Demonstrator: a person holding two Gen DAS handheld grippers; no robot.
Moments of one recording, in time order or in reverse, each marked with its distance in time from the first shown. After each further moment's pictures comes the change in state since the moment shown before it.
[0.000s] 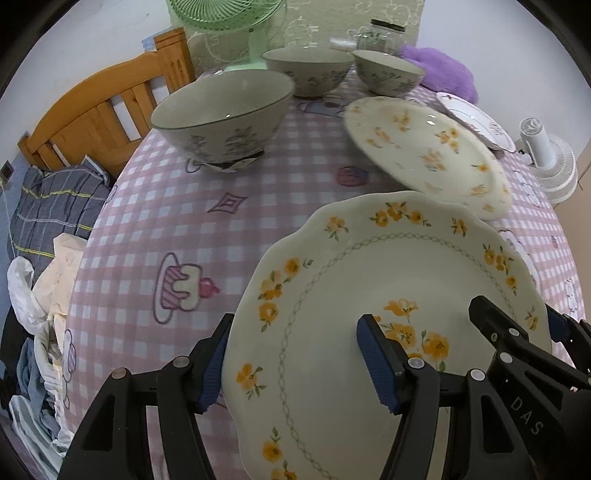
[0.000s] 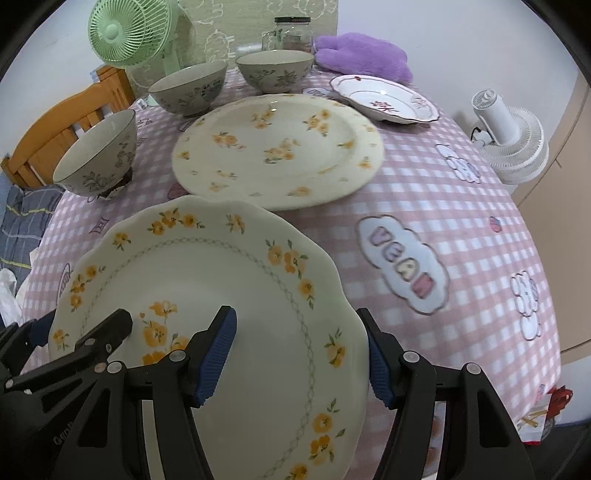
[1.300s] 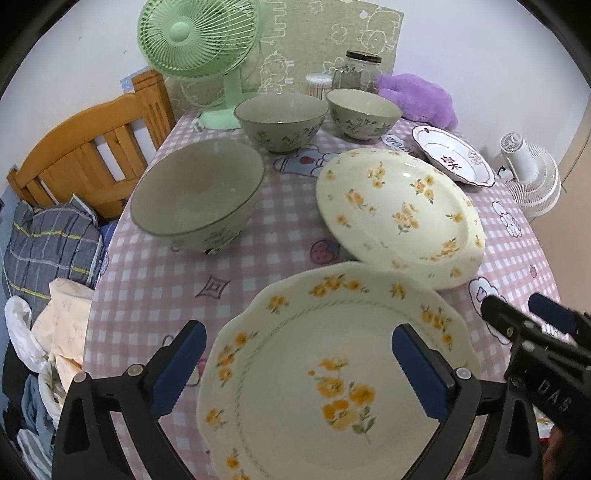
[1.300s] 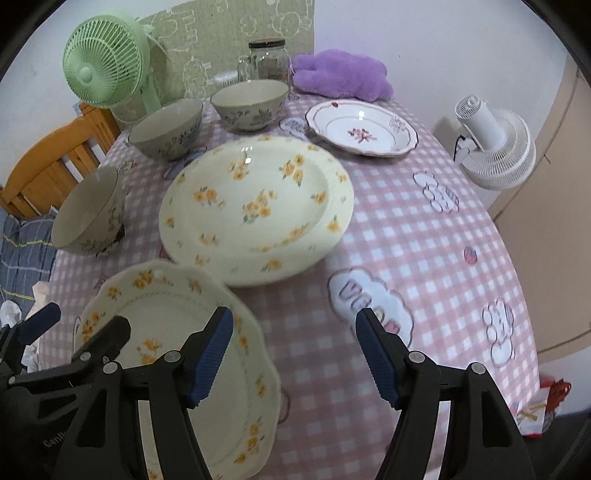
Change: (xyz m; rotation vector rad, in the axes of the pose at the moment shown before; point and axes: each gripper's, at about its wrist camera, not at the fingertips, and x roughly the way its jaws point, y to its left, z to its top) left arm -0.025 -0.019 0.052 0.066 -0.084 -0.043; right arm -0.029 -0.025 0.052 0.059 -0.026 -0.006
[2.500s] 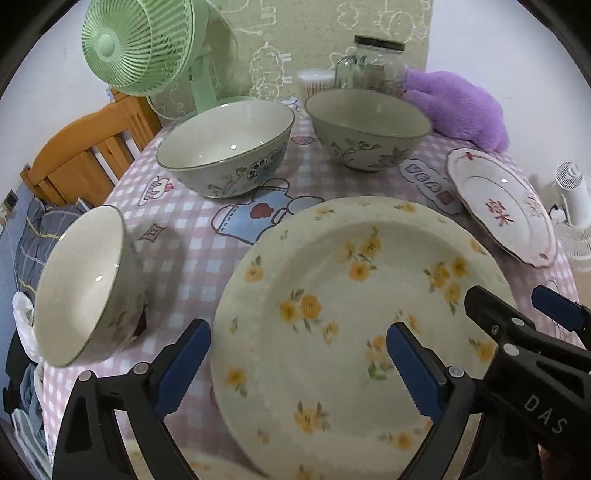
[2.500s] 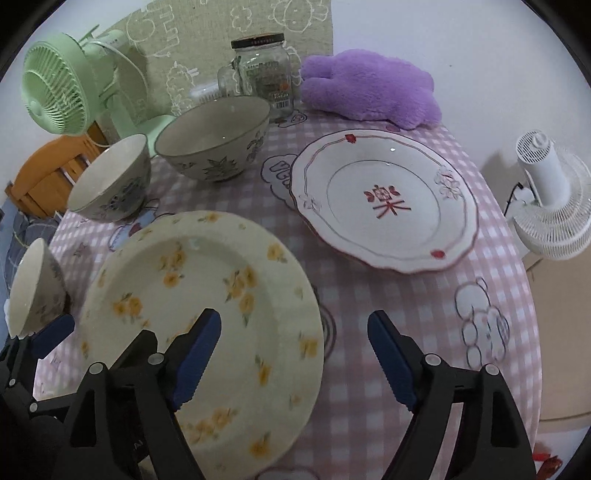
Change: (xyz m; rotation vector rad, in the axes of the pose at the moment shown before) left arm 0.106 -0.072 0.104 -0.107 0.005 0.142; right arm 0.117 -0.052 0.130 -0.110 0.001 0.113
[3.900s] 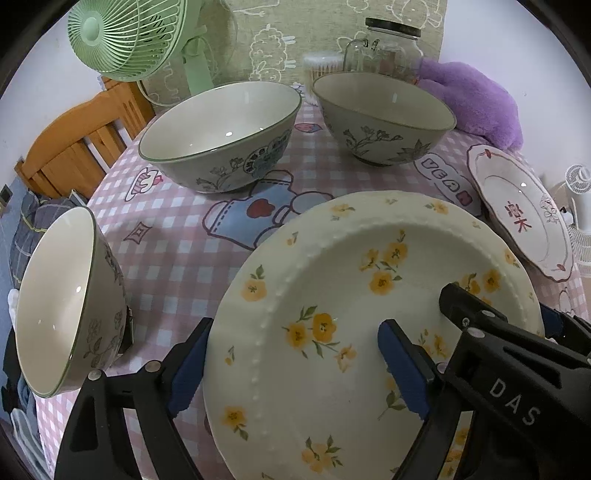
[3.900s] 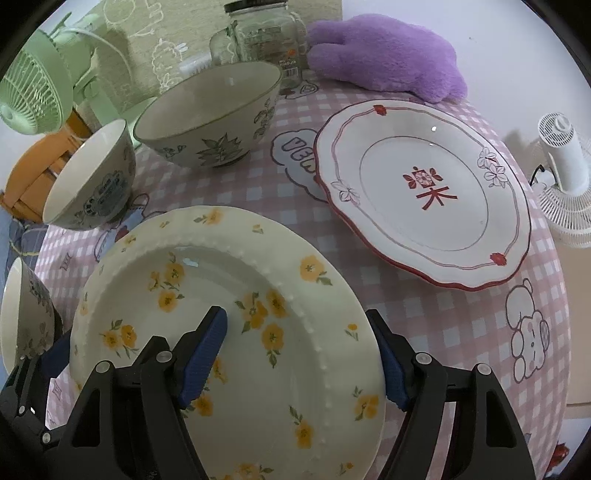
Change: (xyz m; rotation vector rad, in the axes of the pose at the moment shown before) left arm 0.023 0.006 0.009 -0.009 0.045 -0.011; right arm 0.042 0.018 0.018 0.056 0.090 0.022
